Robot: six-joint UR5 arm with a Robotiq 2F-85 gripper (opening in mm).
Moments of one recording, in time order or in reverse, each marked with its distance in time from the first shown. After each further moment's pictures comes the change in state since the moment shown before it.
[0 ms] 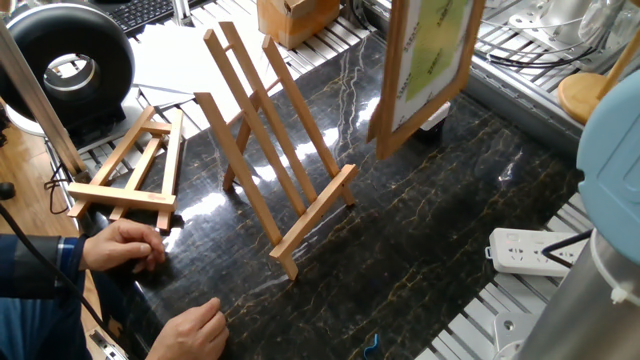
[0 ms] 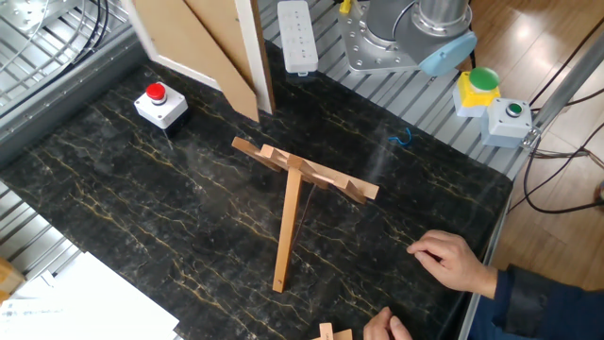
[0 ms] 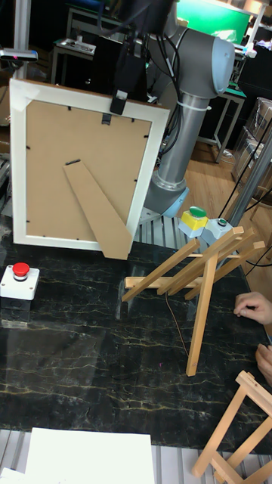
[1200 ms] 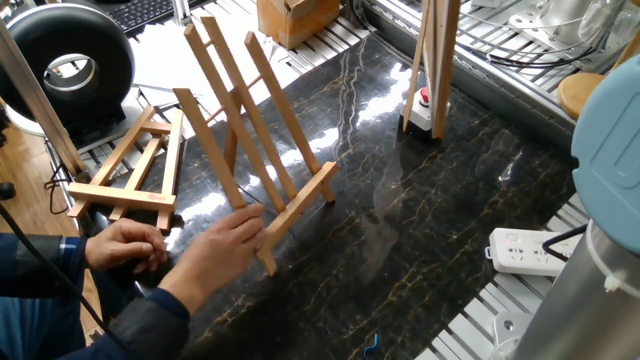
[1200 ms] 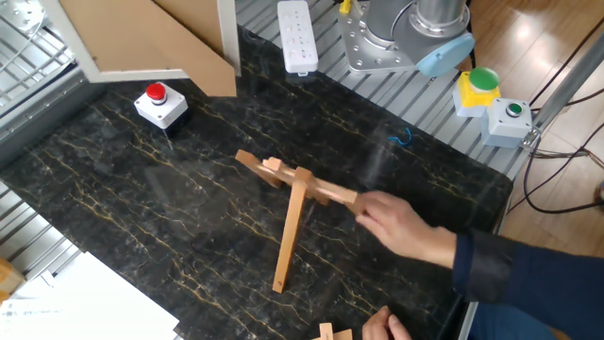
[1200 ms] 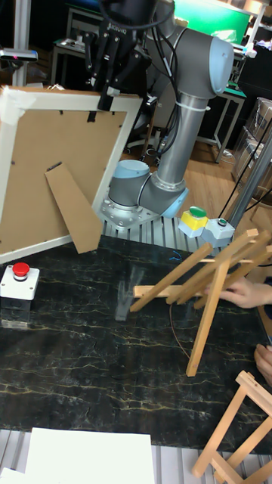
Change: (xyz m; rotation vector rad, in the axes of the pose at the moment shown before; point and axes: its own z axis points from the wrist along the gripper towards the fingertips) arm 0.026 -0.015 -0.001 0.027 0.048 -0.622
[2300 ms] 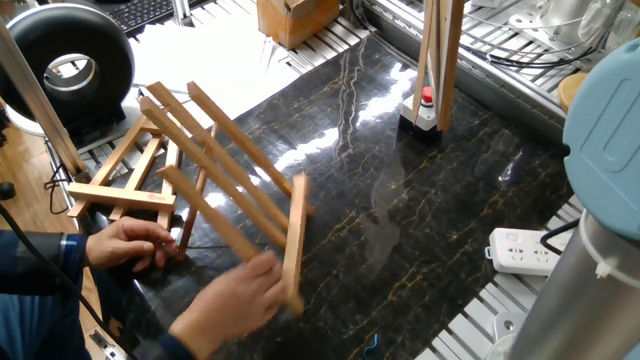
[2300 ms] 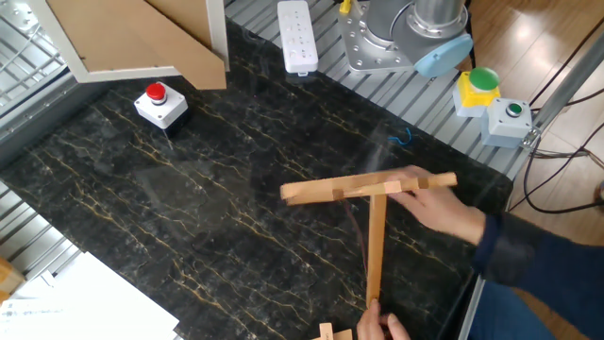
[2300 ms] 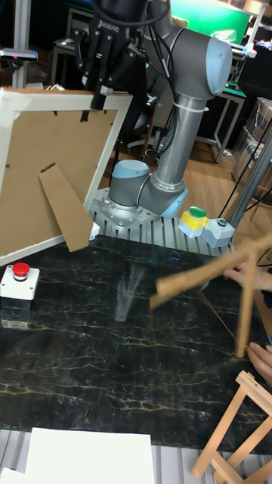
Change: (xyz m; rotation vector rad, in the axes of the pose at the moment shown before) arm 0.014 0.001 0.002 0.024 -0.008 -0.234
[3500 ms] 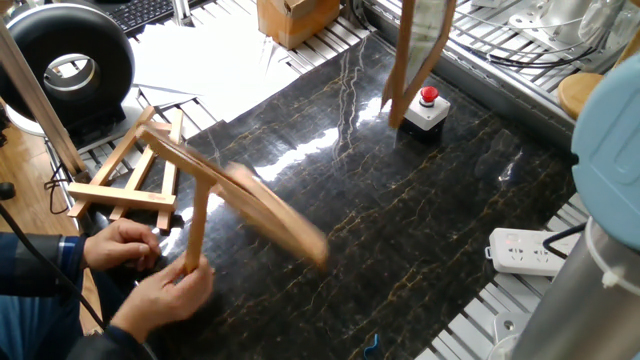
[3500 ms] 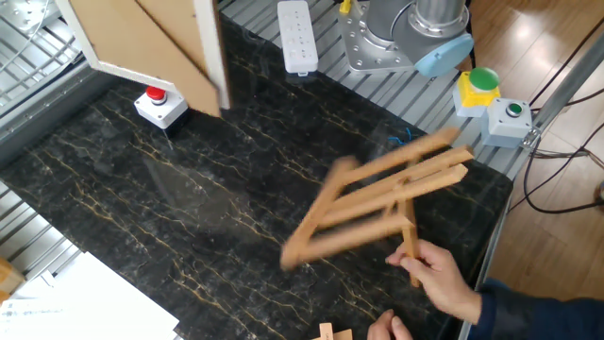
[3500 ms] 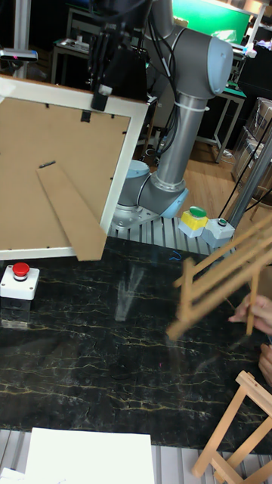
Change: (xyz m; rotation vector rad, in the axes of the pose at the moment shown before) arm 0.003 -0.009 -0.002 0.026 0.018 0.462
